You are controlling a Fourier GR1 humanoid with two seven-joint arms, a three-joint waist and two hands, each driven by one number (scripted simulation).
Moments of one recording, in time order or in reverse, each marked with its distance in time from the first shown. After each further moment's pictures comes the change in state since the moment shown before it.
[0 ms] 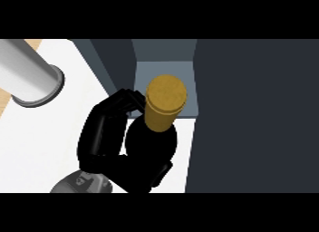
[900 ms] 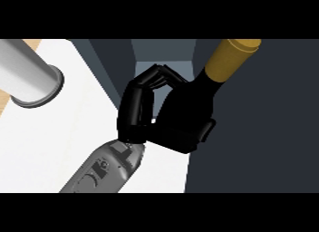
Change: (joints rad) left arm -0.281 -0.008 -0.080 0.264 -0.014 0.271 -0.035; right arm 0.011 -0.004 0.006 -0.012 -0.013 0.015 0.016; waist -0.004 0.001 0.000
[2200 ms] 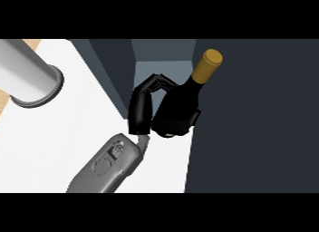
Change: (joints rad) left arm -0.014 0.000 -0.019 0.372 0.166 0.052 -0.375; right arm 0.001 -0.001 -0.008 0.009 0.004 0.008 -0.020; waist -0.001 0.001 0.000
